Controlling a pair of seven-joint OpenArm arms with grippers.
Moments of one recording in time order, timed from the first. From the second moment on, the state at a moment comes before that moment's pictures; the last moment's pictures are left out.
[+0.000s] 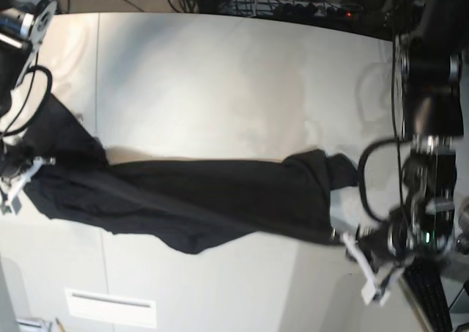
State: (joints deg) left arm -24.5 -23.2 4.0 81.8 -23.3 -16.3 63.7; right arm 11.1 15.8 26.8 67.5 4.4 33.6 -52.2
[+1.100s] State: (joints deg) left arm 13.4 -17.5 -19.7 103.2 -22.2 -16.2 63.8; right arm 6.6 14.6 26.4 72.9 3.5 33.3 -46.0
